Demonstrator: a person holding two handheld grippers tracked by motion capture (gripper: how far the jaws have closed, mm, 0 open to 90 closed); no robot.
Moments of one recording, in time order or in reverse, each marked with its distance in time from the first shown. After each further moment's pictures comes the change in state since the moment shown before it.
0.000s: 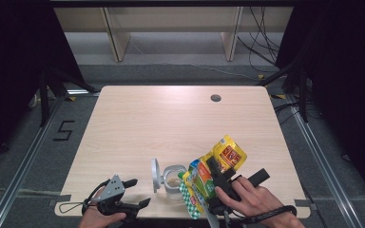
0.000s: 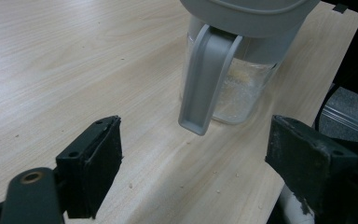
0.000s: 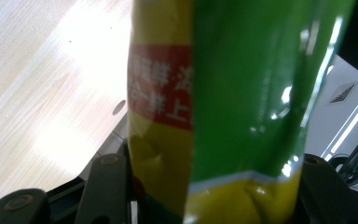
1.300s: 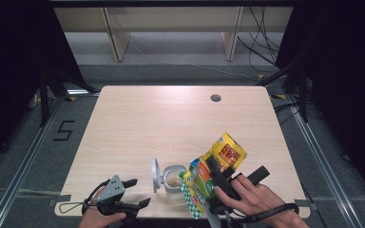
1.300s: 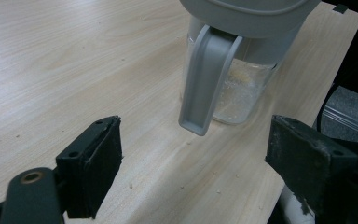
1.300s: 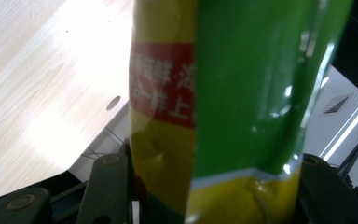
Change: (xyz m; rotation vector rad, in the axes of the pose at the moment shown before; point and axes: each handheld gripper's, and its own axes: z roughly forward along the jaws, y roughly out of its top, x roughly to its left) left arm 0.000 0.000 0.000 -0.003 -0.003 -0.003; right arm -0.010 -0.005 -0.001 -0.015 -0.002 -0.125
